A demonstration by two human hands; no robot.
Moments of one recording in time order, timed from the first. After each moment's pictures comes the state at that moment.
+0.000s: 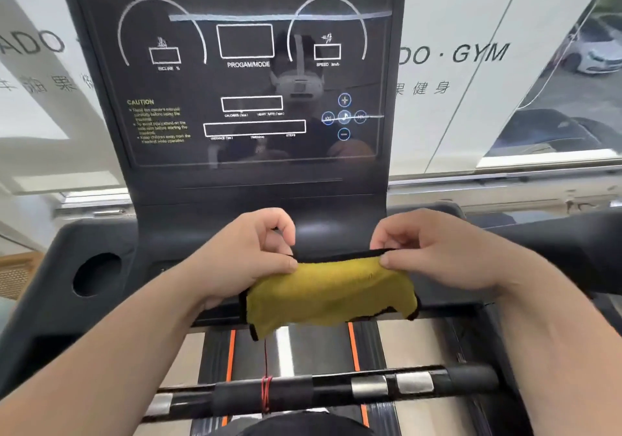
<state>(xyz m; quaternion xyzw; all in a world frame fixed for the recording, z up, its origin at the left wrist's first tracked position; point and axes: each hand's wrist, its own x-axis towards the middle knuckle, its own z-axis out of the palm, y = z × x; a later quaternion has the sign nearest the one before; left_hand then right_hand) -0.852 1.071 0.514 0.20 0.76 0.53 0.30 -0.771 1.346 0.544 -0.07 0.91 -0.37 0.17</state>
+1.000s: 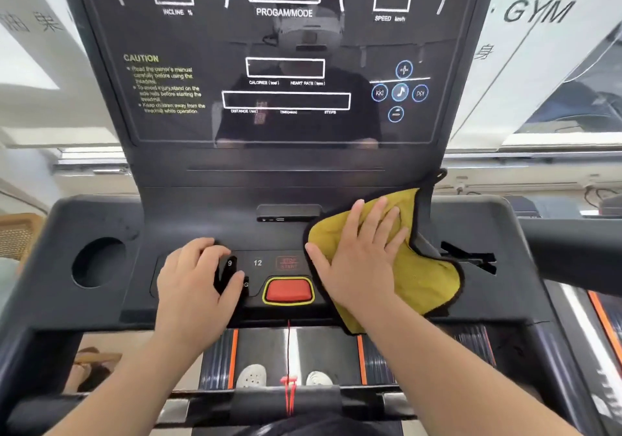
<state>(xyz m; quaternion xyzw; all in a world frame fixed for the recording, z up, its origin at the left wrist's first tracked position) -0.869 0.977 0.374 0.10 0.98 0.19 -0.03 -0.854 1.222 0.362 0.17 0.98 -0.07 0.03</state>
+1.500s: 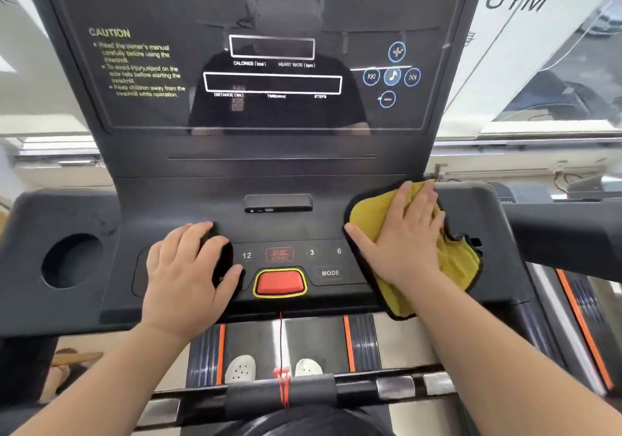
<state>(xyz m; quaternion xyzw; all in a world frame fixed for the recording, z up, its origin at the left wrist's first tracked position) -0.882 0.975 0.358 0.21 0.97 0.10 -0.10 -0.847 1.299 0.368 0.24 0.97 -0.05 0.06</state>
